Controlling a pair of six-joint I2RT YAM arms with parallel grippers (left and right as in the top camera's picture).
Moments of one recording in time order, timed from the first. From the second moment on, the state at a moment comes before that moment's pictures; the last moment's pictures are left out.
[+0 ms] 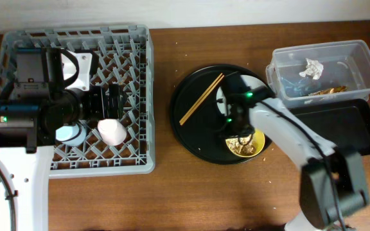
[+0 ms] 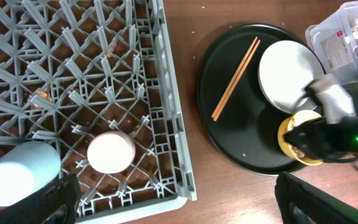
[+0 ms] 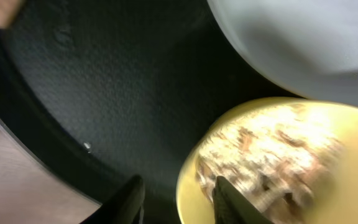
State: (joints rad) left arm -0.03 1.38 1.73 -1.30 0.26 -0.03; right arm 0.39 1.79 1.26 -0.93 -0.11 0.29
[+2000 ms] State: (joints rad) left arm -0.03 1.38 1.73 -1.30 0.26 -0.02; right arm -0.74 1.56 1.00 -0.85 -1.29 -0.10
